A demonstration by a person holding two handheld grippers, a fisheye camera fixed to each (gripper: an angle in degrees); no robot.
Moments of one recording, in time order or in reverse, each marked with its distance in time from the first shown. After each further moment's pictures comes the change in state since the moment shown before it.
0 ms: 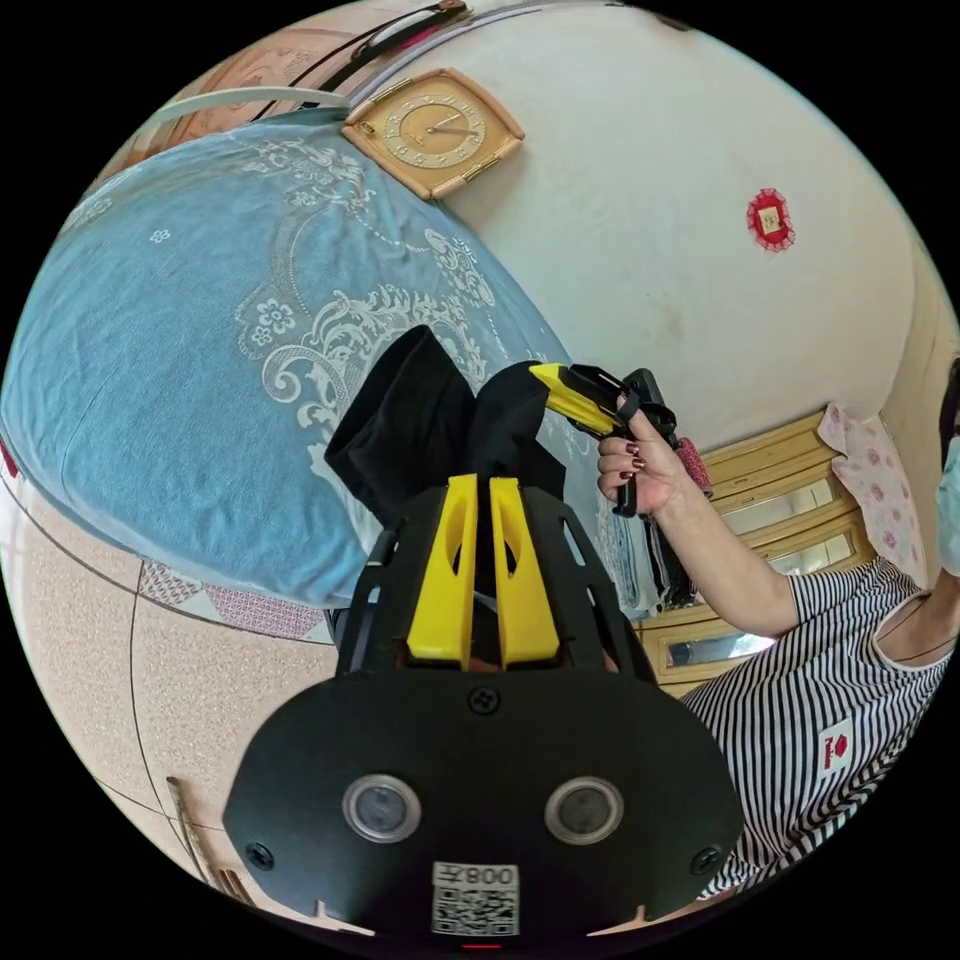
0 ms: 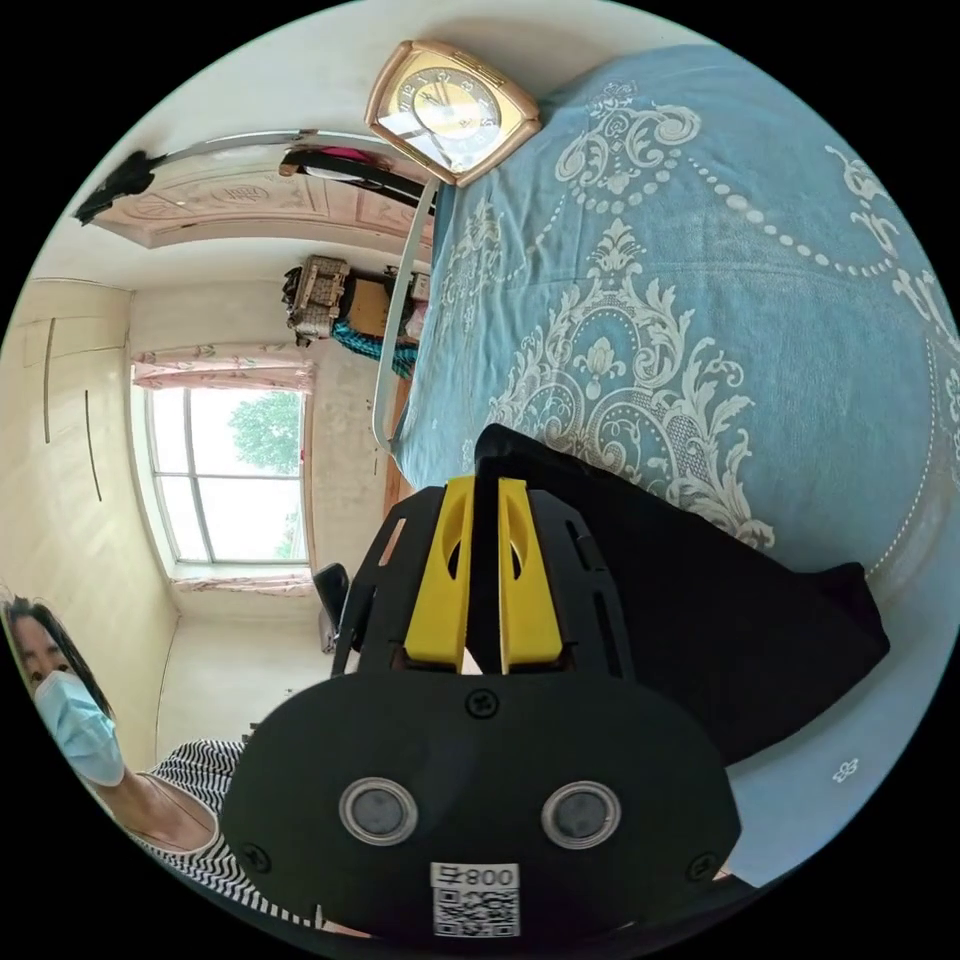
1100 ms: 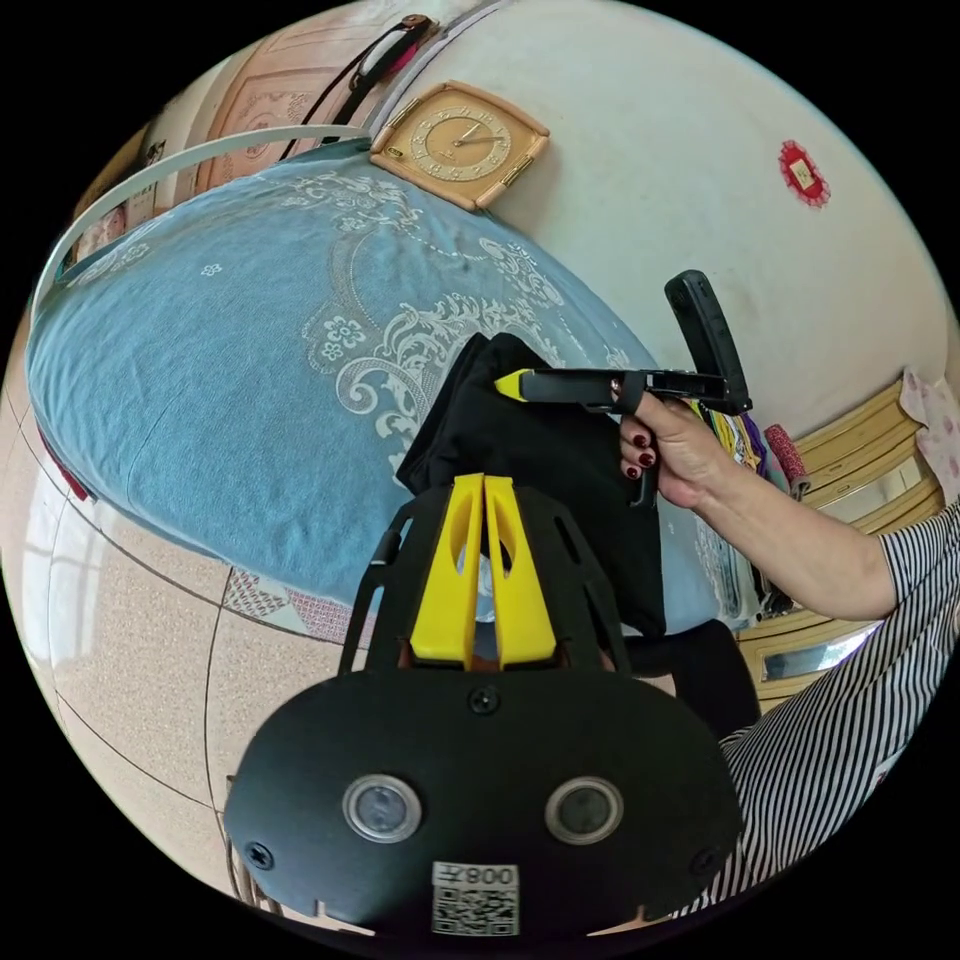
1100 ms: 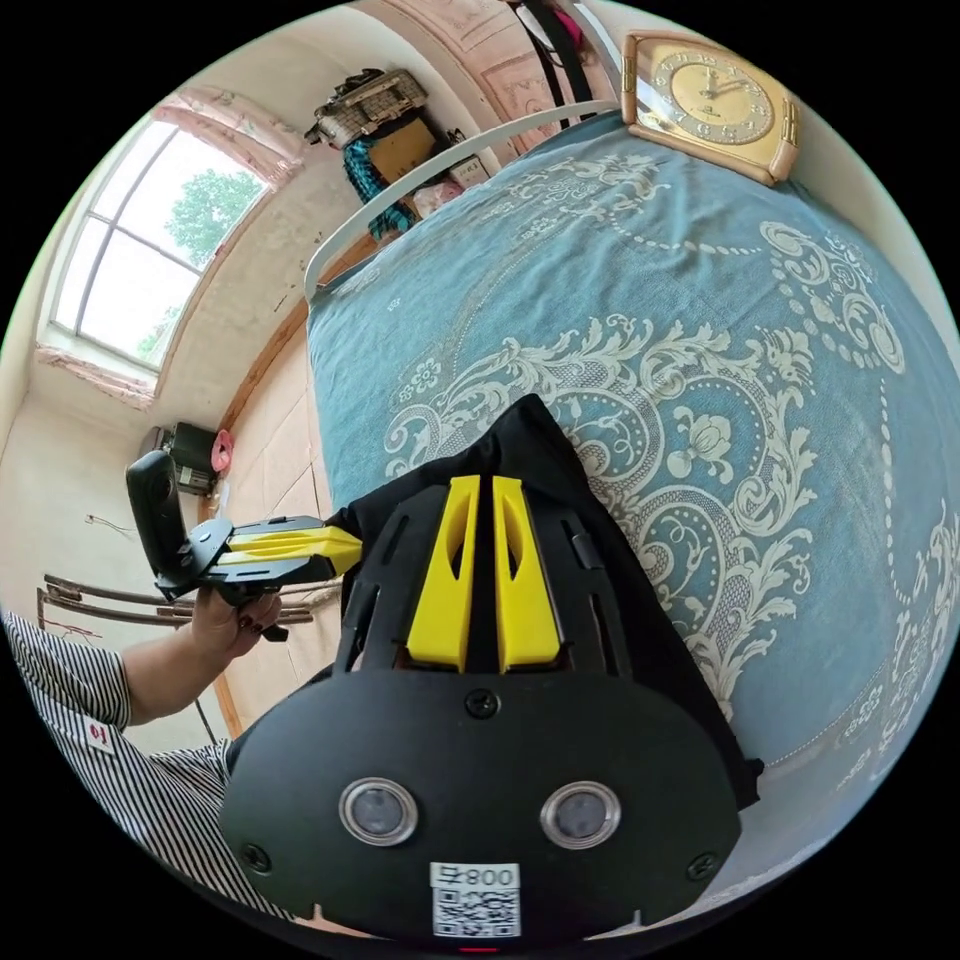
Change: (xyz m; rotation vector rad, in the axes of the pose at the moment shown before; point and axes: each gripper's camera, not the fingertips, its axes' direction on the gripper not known) left arm -0.044 0.020 0.048 0.029 -0.296 0.066; right arm -0.243 -0.064 0.129 -0.221 0.500 -0.528
